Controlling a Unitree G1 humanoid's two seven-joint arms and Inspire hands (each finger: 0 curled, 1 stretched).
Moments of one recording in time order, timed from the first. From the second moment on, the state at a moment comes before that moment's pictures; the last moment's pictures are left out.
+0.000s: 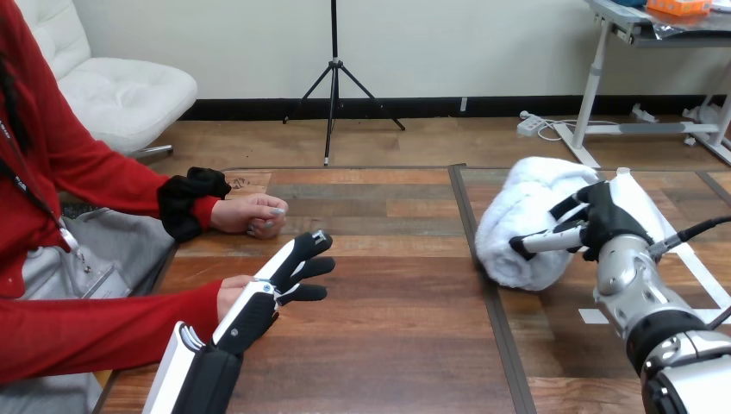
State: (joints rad) left arm 0.50 0.18 -0.06 -0.05 0.13 -1.07 -0.11; right arm -0.86 -0.32 0.12 1.39 -0.40 -0.02 -0.27
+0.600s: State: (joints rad) left arm 0.47 0.18 -0.06 -0.04 0.13 -1.07 -0.12; right arm -0.81 -0.32 0.13 1.38 -0.40 -0.17 -0.26
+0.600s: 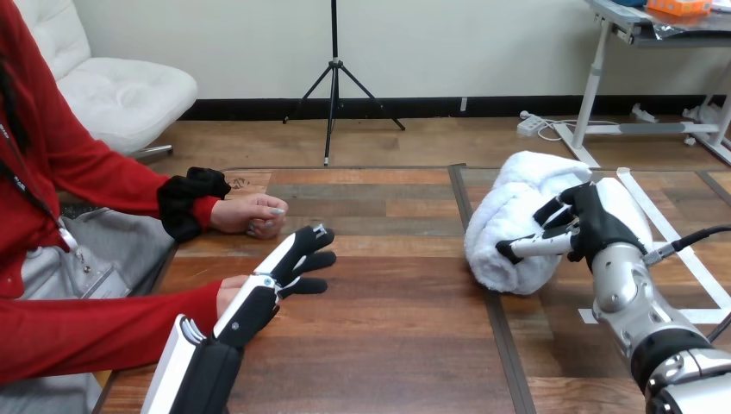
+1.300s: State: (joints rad) left arm 0.43 0.18 -0.06 -0.02 0.12 -1.07 -0.12; right arm -0.76 -0.35 0.19 1.35 -0.45 -0.31 -0.27
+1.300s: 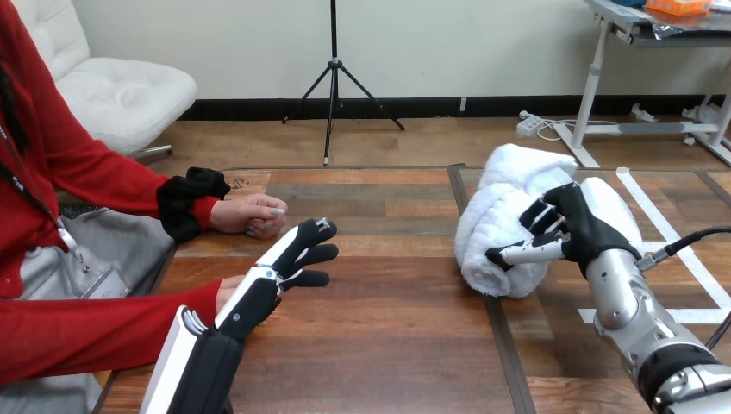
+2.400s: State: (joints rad) left arm 0.42 0.20 -0.05 -0.02 0.12 -1.06 -0.12; right arm -0.74 -0.45 0.24 1.33 -0.48 -0.47 -0.13
